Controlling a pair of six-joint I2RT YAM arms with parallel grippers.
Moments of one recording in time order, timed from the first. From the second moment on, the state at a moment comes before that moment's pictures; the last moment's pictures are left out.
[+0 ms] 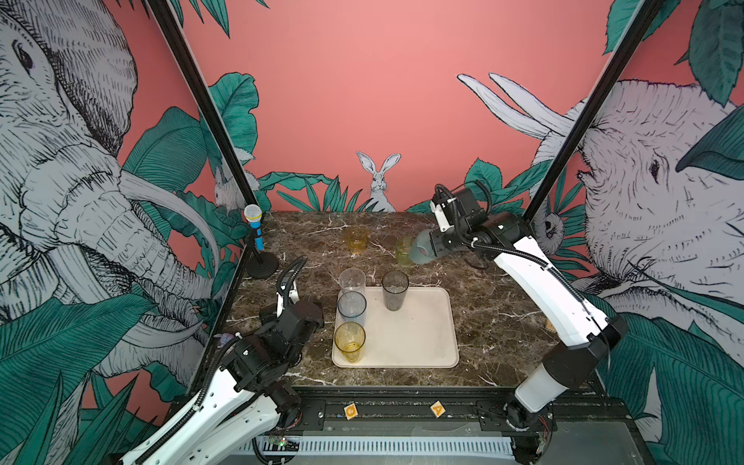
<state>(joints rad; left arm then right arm) -0.78 0.64 0.77 -0.90 -0.77 -0.56 0.61 1.60 1.87 -1.13 0.20 0.17</state>
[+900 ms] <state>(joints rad) -0.78 0.67 0.77 -0.86 -0.74 -0.55 0.65 1.27 1.38 -1.10 0.25 0.20</state>
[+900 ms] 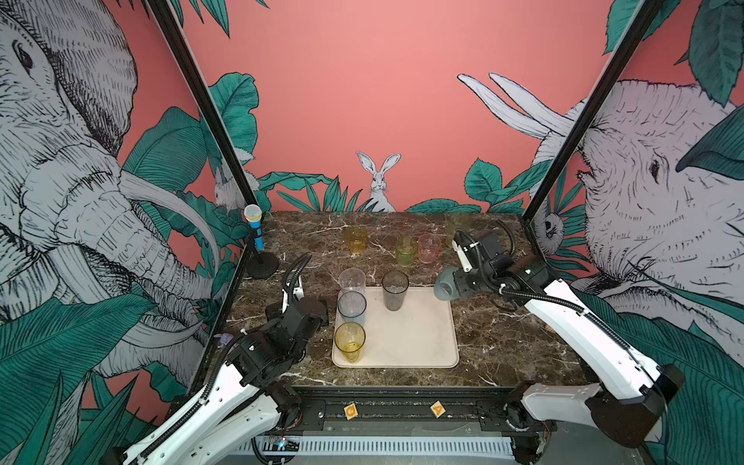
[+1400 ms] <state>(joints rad) -0.78 0.64 0.77 -0.86 -0.74 -0.56 0.78 1.24 1.21 -1.02 0.26 0.30</state>
